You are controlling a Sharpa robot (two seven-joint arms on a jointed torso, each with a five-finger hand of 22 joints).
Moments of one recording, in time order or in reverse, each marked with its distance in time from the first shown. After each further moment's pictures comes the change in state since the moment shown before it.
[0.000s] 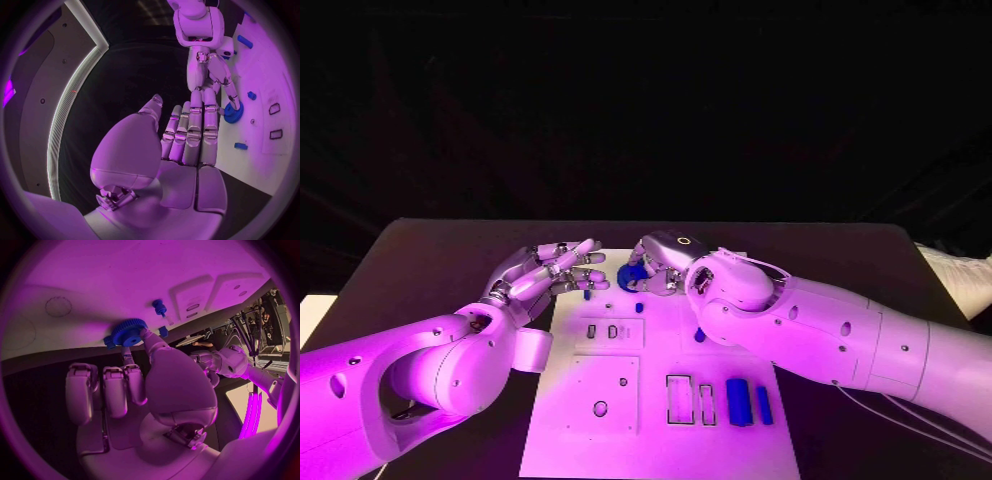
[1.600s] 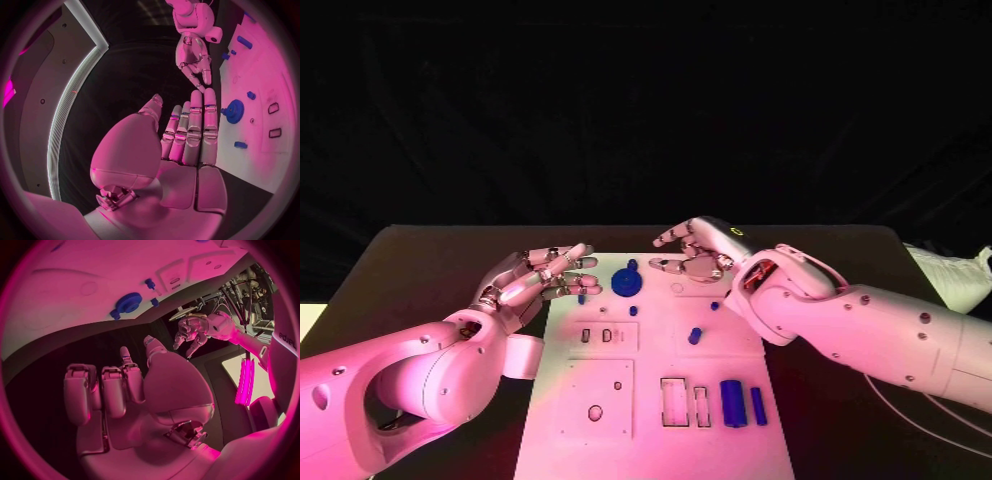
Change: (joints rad) left arm 0.000 -0.013 0.000 0.007 0.000 0.000 -0.003; left_hand 0.000 0.000 -0.003 -0.003 0.000 0.000 0.000 0.000 0.000 0.000 0.000 0.000 0.000 0.000 0.000 -0.004 0.003 0.000 0.000 0.000 0.000 -0.001; right arm -0.003 -0.242 0.026 0.127 0.330 -0.170 0.261; right_hand 0.003 0.058 -0.135 0.112 0.129 -0.076 0.016 -0.017 -0.014 -0.001 0.017 -0.015 0.000 0.000 0.018 0.014 0.000 -0.011 -0.001 0.020 0.015 0.000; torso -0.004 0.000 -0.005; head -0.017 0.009
